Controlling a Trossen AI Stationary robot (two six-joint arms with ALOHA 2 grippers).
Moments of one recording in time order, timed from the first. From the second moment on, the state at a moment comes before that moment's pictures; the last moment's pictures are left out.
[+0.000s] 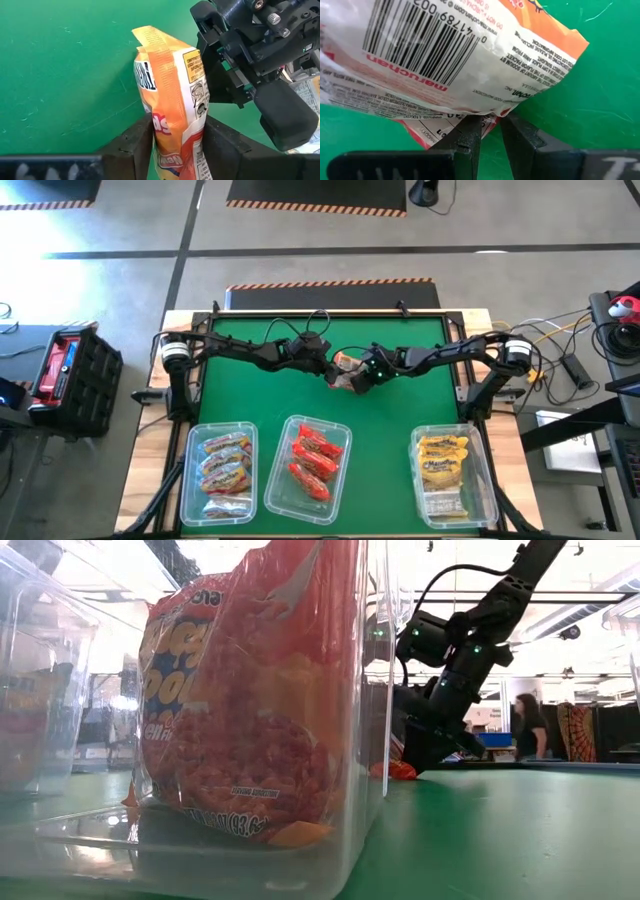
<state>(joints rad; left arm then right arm) 0.30 1.91 1.07 0.25 0.17 -0.67 -0.32 1.67 0.75 -0.07 -0.07 0.67</state>
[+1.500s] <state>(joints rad) 0.29 1.41 1.07 -0.33 0.05 0.76 -0.32 1.28 0.75 -0.61 -0.34 0.49</state>
